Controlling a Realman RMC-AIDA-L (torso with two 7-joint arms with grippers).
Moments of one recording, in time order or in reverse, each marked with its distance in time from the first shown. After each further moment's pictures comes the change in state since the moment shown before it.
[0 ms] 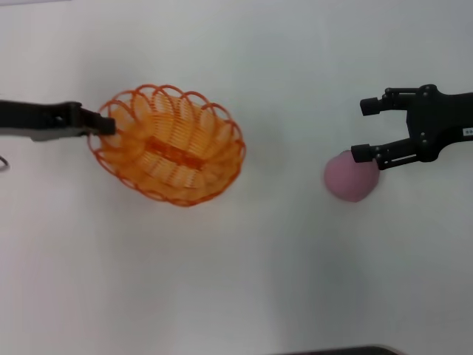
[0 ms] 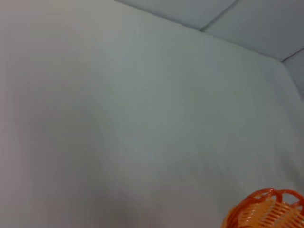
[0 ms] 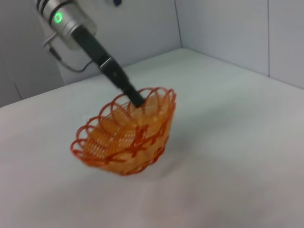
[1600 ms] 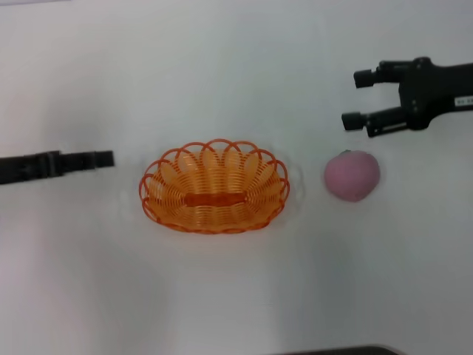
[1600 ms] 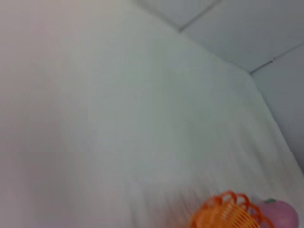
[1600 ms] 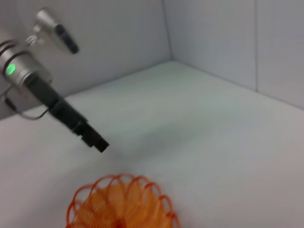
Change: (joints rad) left arm 0.211 -0.042 -0.014 0.031 -0.174 0.054 0.201; right arm 0.056 0.002 0.040 -0.001 -0.002 0.017 0.074
